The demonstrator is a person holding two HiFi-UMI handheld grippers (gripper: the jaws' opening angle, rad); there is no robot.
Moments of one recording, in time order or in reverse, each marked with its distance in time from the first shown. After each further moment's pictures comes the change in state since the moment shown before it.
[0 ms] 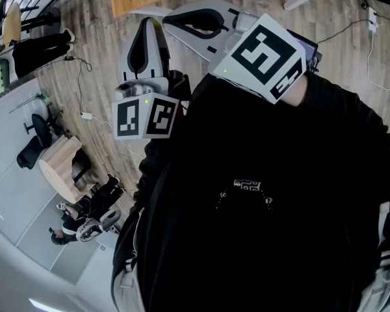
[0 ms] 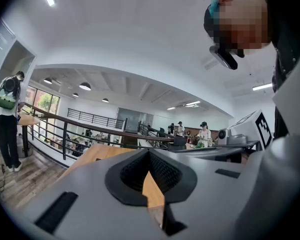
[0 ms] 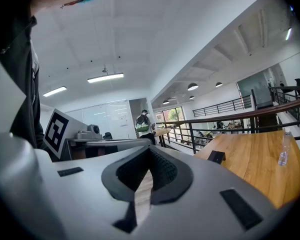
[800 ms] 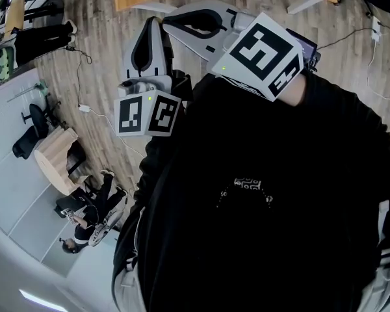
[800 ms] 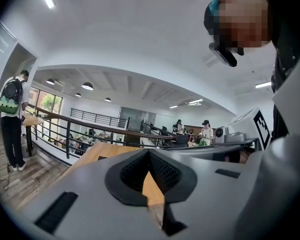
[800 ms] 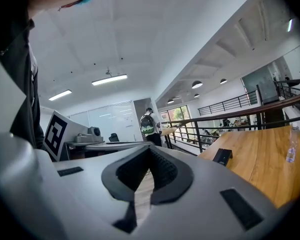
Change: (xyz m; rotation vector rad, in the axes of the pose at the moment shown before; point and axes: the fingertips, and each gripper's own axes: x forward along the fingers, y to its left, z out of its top) left arm -0.004 -0.004 -0.006 -0.001 0.015 0.032; right arm 0.002 0.006 -0.002 0.022 0.004 0.064
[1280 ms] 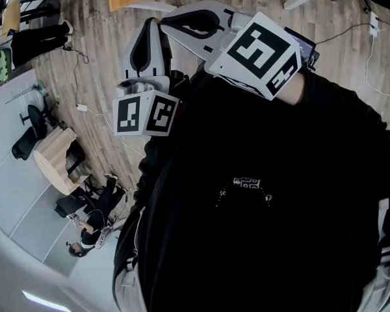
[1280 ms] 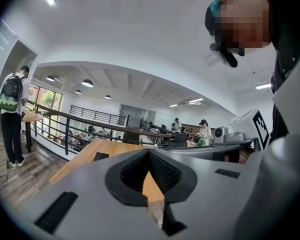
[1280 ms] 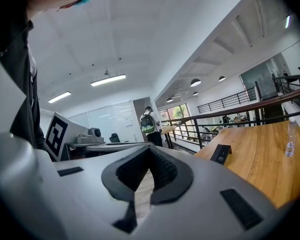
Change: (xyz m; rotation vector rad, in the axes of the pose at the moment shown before) left arm 0.001 -0.010 -0.015 -0.015 0.025 -0.005; right arm -0.011 -0.002 -0.013 0.029 0.010 0.008
